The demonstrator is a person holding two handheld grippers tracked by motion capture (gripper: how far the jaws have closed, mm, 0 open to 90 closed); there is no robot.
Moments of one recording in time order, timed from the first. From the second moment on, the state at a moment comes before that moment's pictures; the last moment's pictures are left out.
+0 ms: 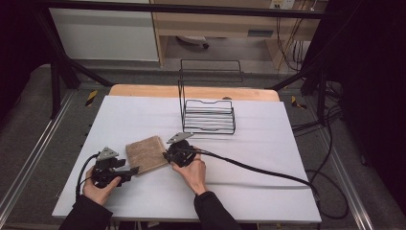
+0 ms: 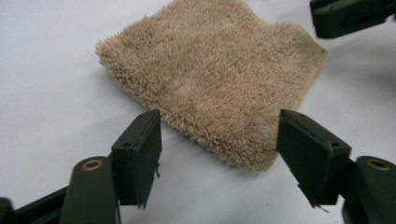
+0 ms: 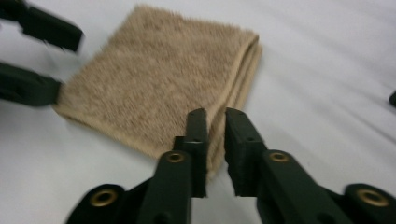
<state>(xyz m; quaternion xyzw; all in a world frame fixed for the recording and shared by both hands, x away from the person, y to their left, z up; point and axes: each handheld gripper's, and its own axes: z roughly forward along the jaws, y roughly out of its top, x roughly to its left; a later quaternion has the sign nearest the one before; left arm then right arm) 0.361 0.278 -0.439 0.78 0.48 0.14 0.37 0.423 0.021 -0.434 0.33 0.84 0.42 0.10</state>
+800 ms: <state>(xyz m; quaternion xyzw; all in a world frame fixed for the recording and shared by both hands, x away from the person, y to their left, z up) 0.365 0.268 -0.444 0.78 0.49 0.10 0.36 0.432 0.027 -0.451 0.36 0.84 0.40 0.04</state>
